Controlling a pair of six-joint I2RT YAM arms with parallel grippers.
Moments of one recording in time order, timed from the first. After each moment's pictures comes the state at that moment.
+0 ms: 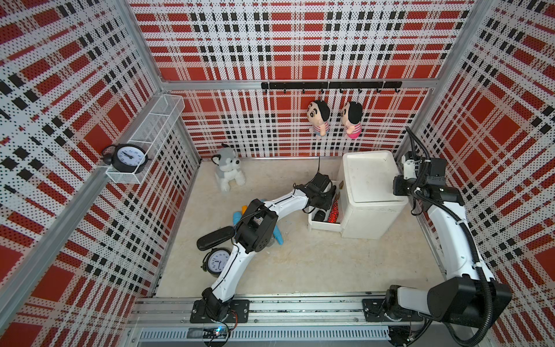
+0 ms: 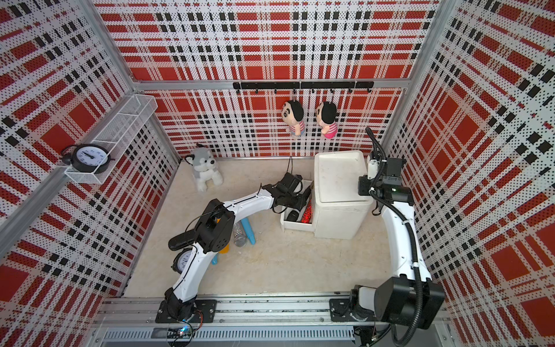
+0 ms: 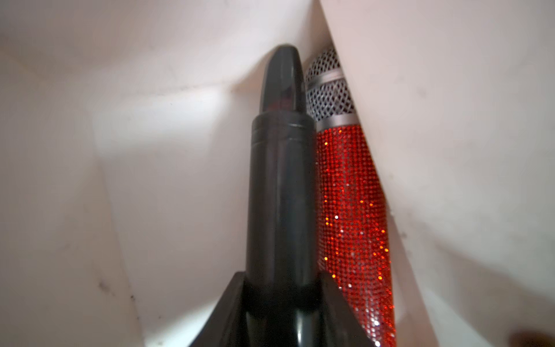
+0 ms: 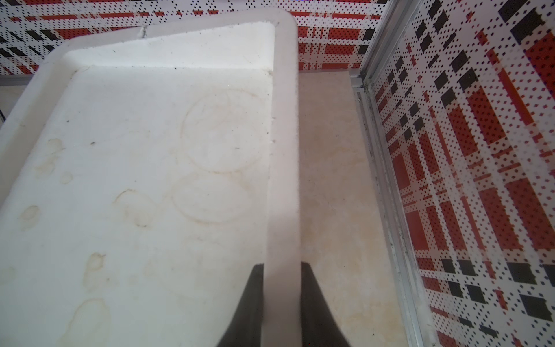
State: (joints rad) left arm -0.74 2.35 1.89 -0.42 0.13 -0.45; right arm -0.17 1.29 1.32 -0.72 -0.09 -0.10
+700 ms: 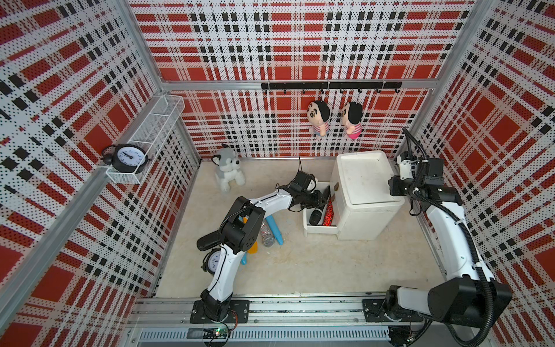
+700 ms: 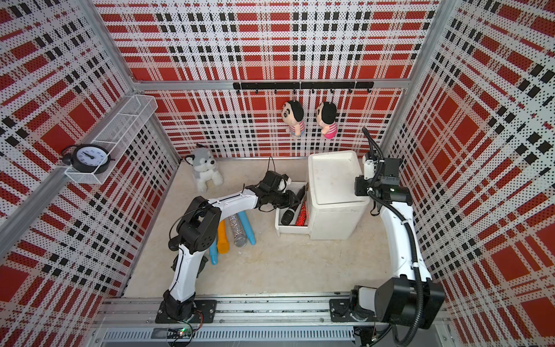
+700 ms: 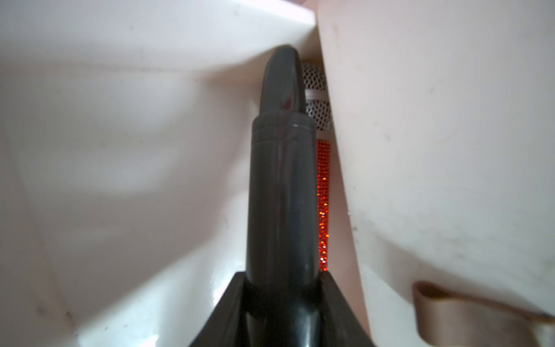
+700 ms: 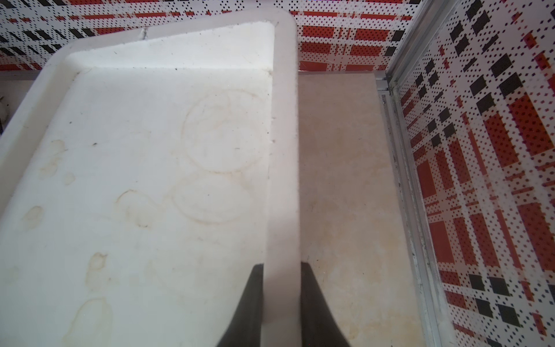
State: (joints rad) left arm -0.62 2.20 1.62 -0.20 0.47 -0.68; right arm -0.15 1.29 1.32 -0.72 -0.14 -0.10
